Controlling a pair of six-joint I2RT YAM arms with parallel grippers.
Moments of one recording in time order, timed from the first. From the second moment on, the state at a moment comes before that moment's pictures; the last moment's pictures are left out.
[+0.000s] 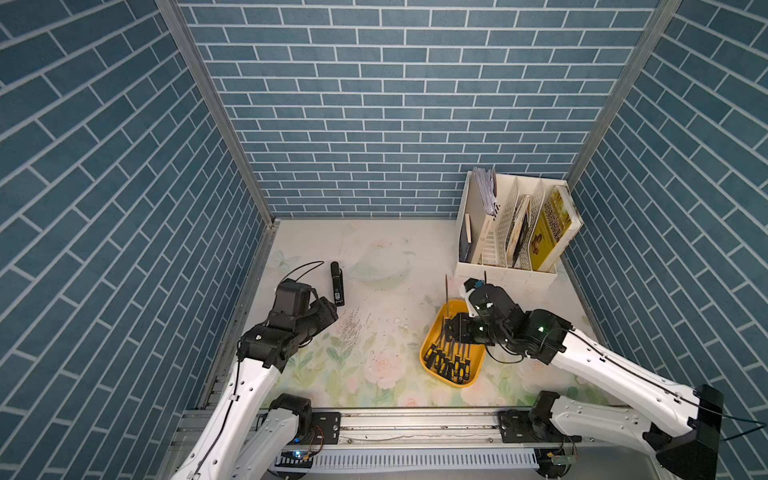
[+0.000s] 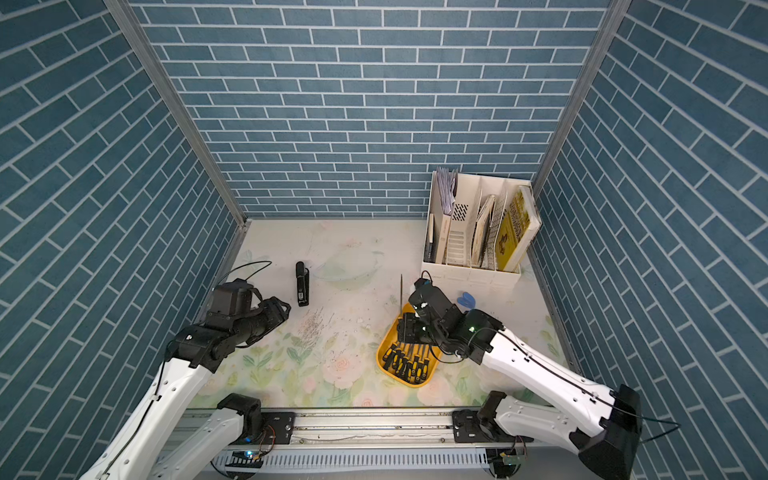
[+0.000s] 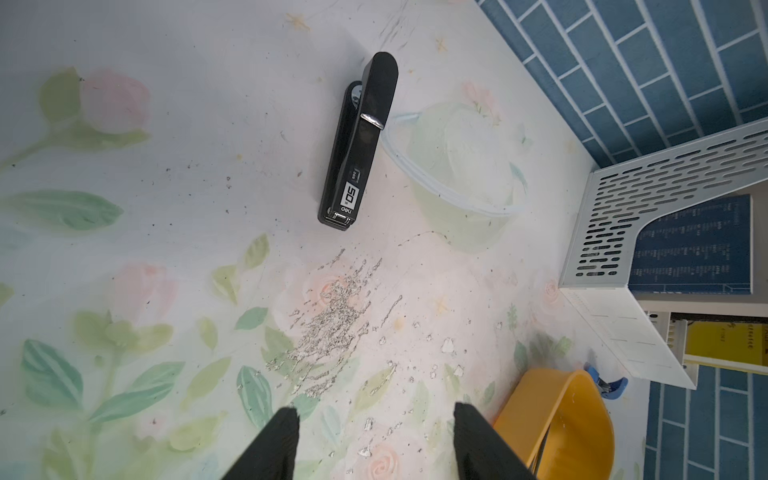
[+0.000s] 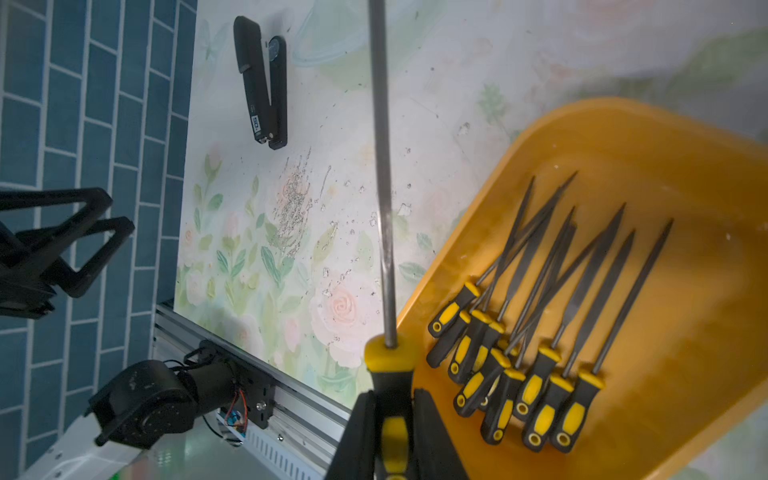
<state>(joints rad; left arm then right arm) -0.23 0.79 0.79 -0.83 0.05 -0.80 0.94 1.01 0.89 -0.73 -0.06 0.93</state>
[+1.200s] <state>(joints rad) -0.23 0.77 0.65 -0.77 0.09 -0.80 1.07 0.87 0.44 -0.55 0.02 1.44</state>
